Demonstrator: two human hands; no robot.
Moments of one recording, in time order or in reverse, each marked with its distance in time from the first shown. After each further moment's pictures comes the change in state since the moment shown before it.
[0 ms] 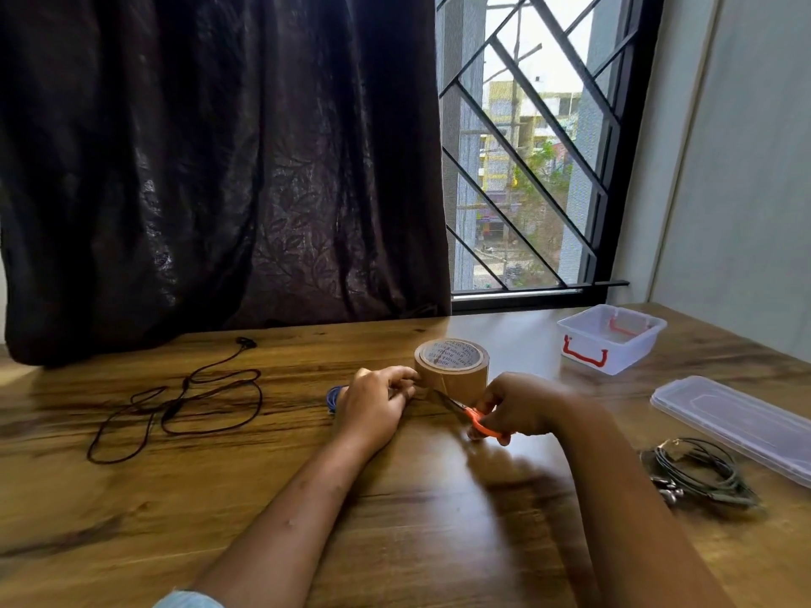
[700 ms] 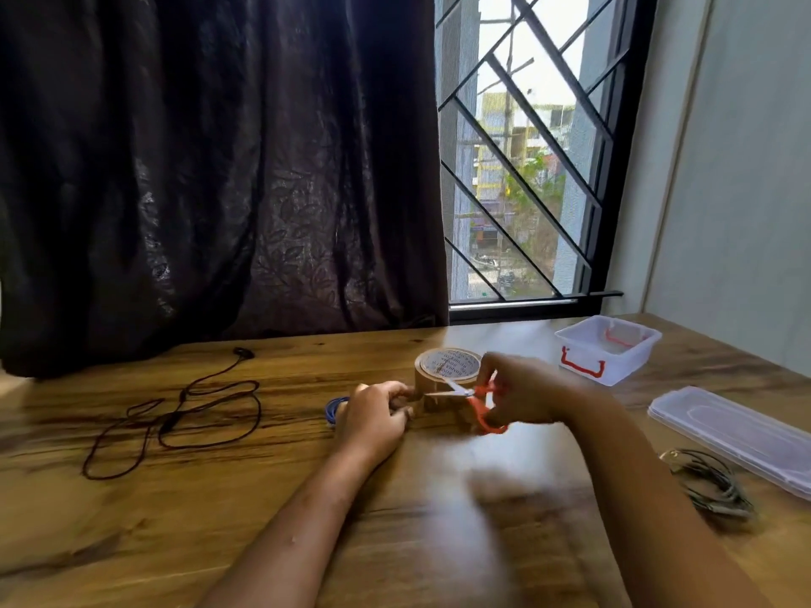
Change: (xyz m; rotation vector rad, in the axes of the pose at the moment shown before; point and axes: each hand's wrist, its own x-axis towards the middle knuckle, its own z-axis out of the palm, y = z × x) left_hand 0.006 -0.005 0.004 0.014 -0.023 -0.043; right_hand -0.016 -0.013 -0.025 -0.095 0.145 -0.039
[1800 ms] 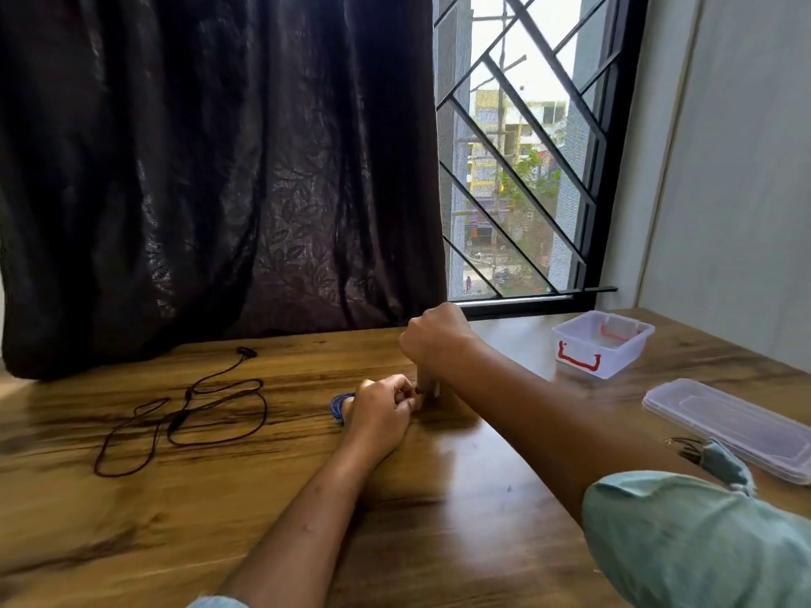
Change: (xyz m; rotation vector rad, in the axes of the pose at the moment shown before) left_hand -0.004 0.007 -0.005 -0.023 0.001 0.028; right_hand 0.054 -0.090 0.007 -1.003 0.282 -0.273
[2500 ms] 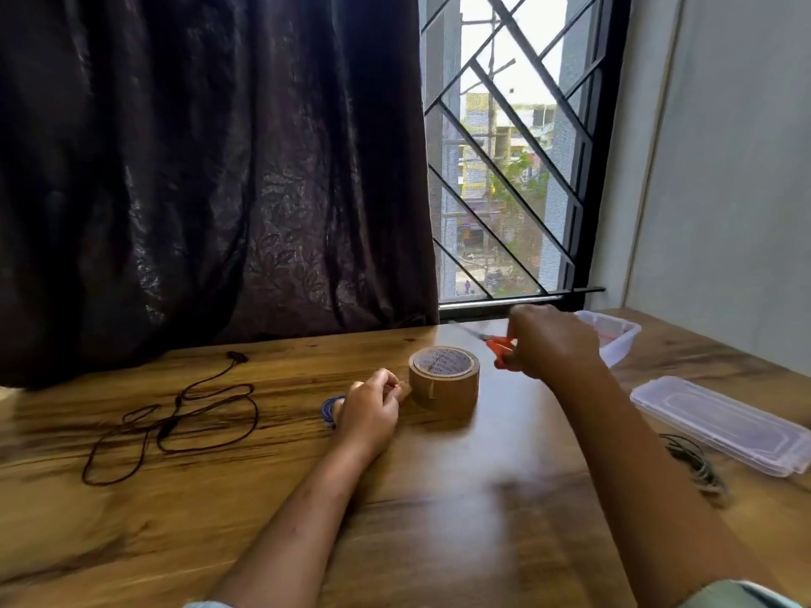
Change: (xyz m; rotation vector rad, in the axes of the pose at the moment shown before) left_hand 0.000 0.003 -0.001 -0.041 0.044 -0.023; right_hand -0.082 0.070 0.036 0.619 -0.042 0.646
